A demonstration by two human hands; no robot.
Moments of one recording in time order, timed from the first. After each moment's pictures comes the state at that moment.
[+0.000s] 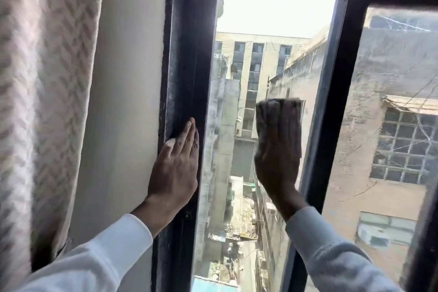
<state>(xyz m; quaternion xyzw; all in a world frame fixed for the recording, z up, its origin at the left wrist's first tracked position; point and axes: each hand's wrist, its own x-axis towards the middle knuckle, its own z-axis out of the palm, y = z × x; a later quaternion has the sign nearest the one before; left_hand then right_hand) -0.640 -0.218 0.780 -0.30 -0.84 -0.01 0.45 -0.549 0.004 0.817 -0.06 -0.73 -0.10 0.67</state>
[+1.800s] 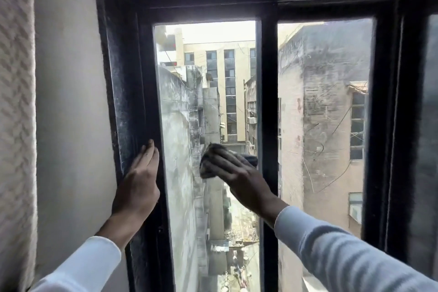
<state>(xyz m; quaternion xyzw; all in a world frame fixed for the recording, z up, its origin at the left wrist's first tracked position) -0.609 -0.215 0.806 -0.33 -0.83 -0.24 0.39 -0.492 0.049 0.784 0.11 -0.85 -0.15 0.49</state>
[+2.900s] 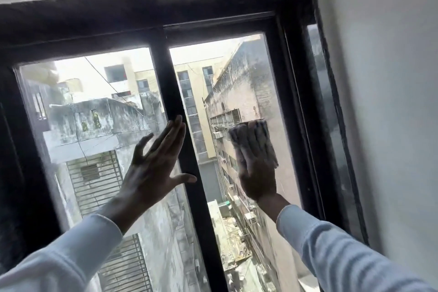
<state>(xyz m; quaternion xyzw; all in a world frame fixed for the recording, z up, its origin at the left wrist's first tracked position) -0.534 -0.016 0.911 -0.51 -0.67 -0.03 0.54 -0.402 0.219 0.822 -0.14 -0.73 -0.03 0.67</state>
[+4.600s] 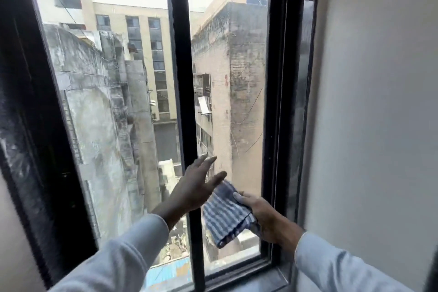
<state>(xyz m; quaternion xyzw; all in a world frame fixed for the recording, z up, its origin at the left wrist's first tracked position) -0.429 -0.045 0.725 -0.60 -0.72 -0.34 -0.03 -0.270 0.100 0.616 -0.24 -0.53 0.78 0.22</state>
